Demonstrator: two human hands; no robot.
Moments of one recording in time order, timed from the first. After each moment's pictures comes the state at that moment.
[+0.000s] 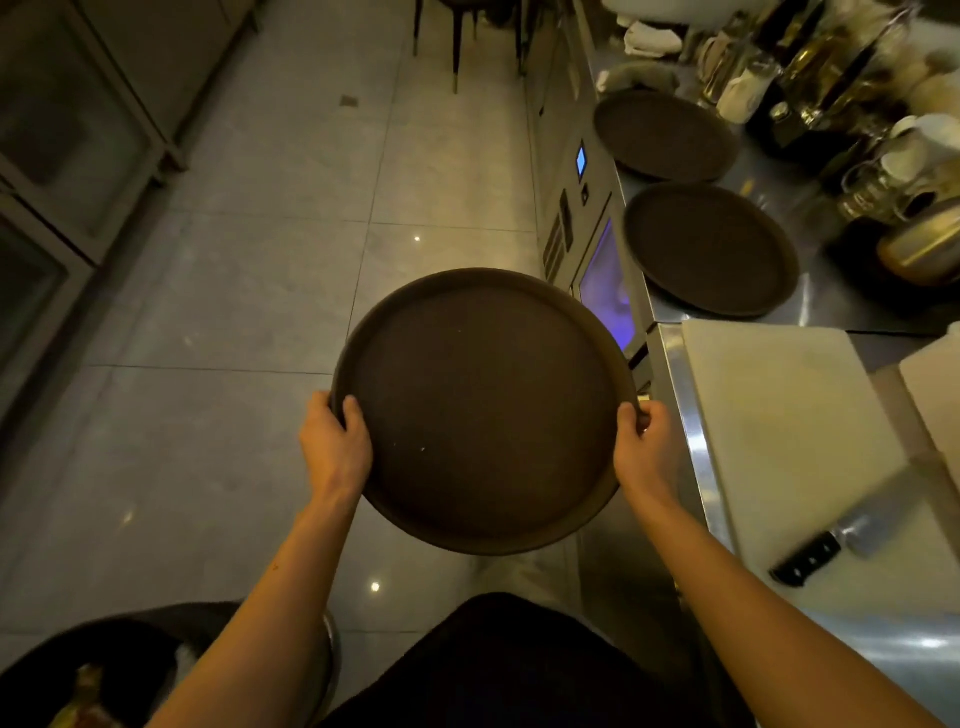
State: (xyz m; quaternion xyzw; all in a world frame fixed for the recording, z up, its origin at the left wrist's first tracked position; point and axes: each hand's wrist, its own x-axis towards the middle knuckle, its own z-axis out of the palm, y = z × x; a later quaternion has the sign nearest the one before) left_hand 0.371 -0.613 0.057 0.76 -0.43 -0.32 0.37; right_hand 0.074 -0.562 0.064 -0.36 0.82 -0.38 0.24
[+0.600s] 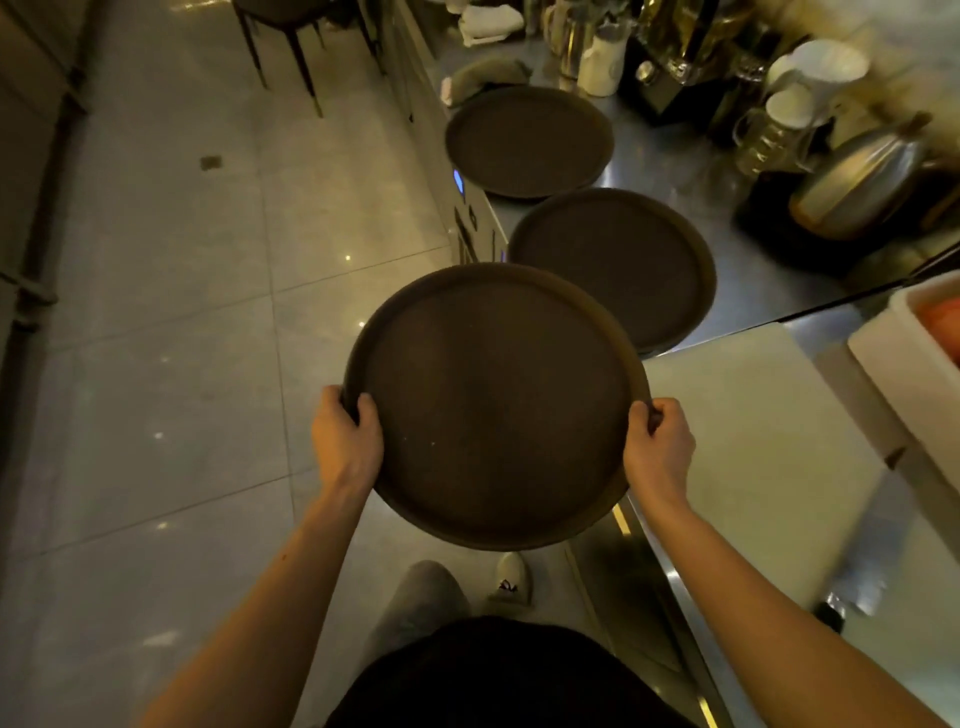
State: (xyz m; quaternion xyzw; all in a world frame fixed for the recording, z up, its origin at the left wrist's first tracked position) left_hand 0.173 -0.833 0.076 0.70 -0.58 -0.32 0.28; right_hand -0.089 -0.694 0.036 -0.17 0.86 -0.44 0.19
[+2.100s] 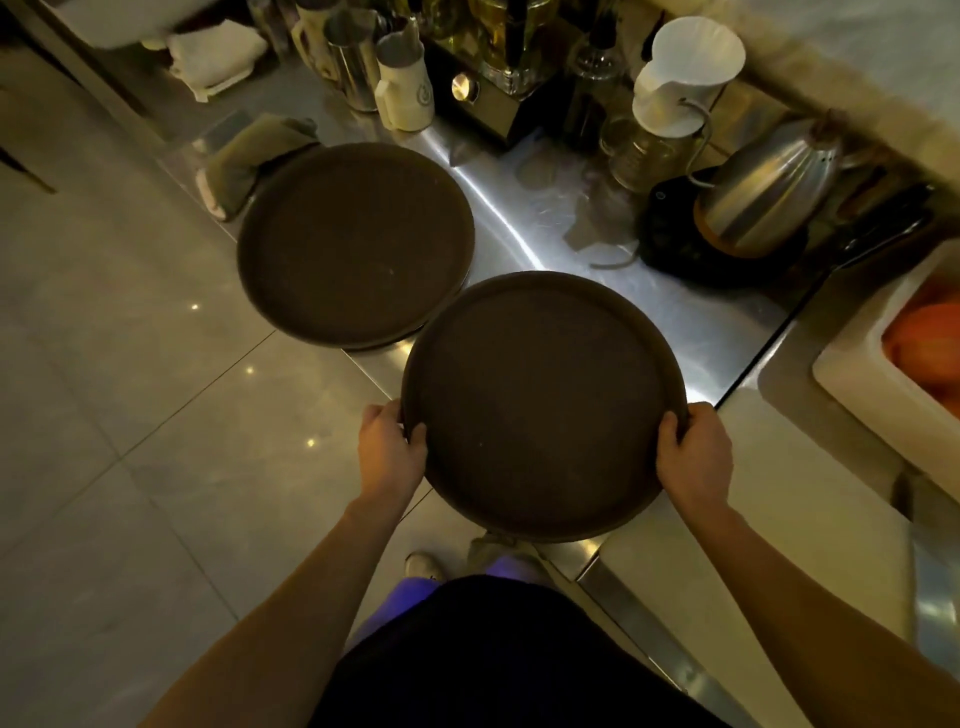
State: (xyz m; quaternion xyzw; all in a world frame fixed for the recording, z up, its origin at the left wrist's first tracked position) left_hand -0.102 -1.102 0.005 0.50 -0.80 -0.34 0.00; right_hand -0.285 -0.831 -0.020 -0.05 0.97 -0.24 0.06
